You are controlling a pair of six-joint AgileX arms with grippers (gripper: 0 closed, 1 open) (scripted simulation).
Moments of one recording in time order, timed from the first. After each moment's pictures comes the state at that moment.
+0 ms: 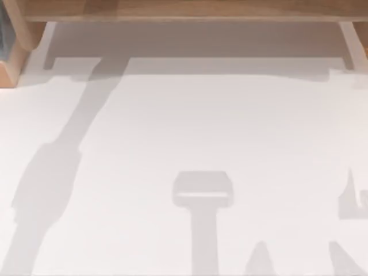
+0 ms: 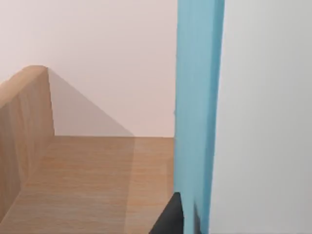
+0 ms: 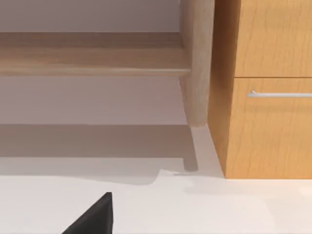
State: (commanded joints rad) left arm -0.32 1.91 2.00 -0.07 -0.28 0.01; right arm 0.00 0.00 0.00 0.00 0.00 0.00
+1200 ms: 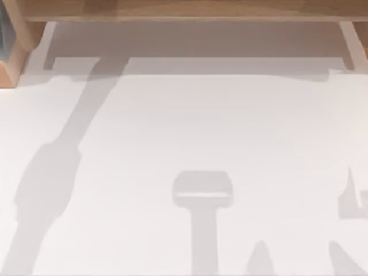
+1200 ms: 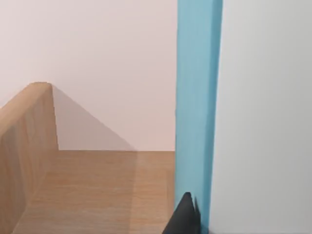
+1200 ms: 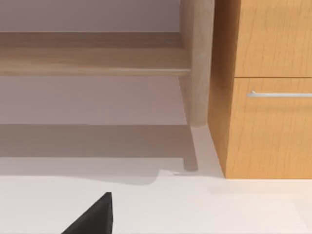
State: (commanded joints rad) left arm -0.32 1.93 2.09 -0.14 -0.28 0.01; right arm 0.00 0.00 0.00 0.00 0.00 0.00
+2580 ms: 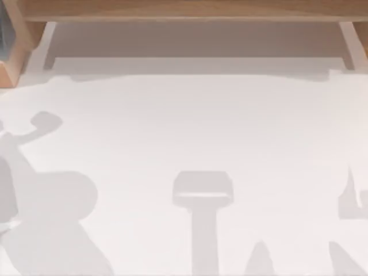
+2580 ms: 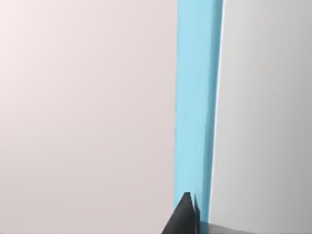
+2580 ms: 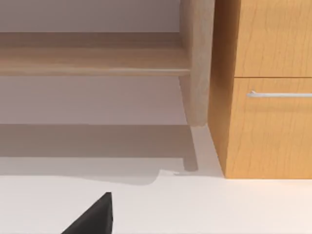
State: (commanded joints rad) left arm 0.57 1.84 1.40 0.26 -0.01 1.08; right arm 0.00 0.00 0.00 0.00 0.00 0.00
